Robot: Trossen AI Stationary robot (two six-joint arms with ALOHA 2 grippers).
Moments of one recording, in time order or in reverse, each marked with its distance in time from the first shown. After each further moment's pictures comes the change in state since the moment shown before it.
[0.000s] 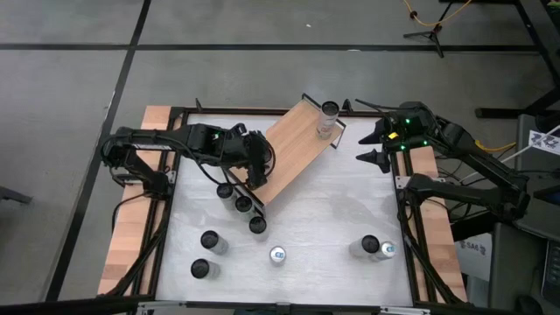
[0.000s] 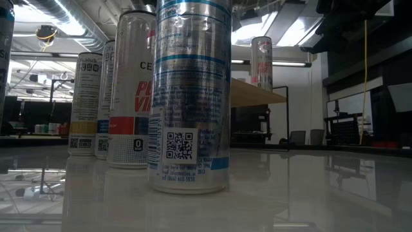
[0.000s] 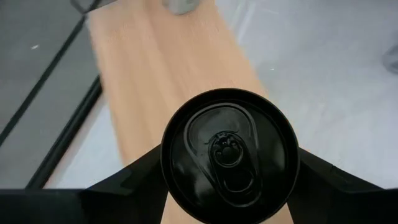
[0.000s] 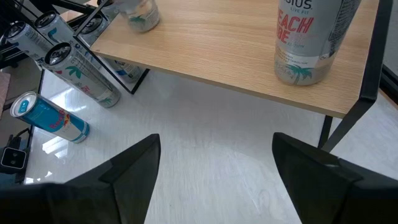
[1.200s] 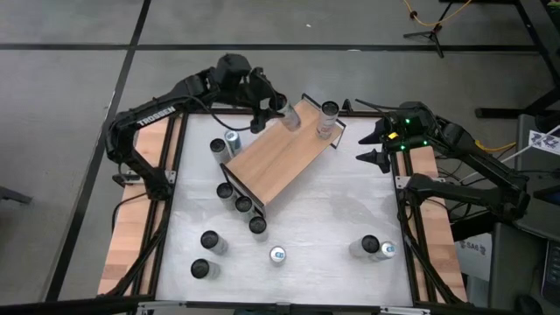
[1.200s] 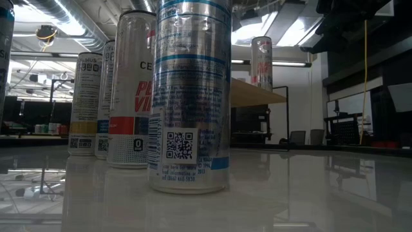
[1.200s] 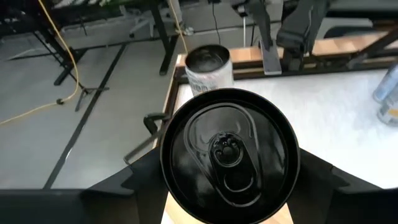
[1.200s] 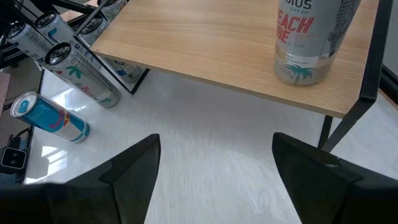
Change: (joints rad) left arm 0.524 0.003 0.000 0.467 0.607 0.662; right arm 0.000 0.000 0.000 0.000 0.000 0.000
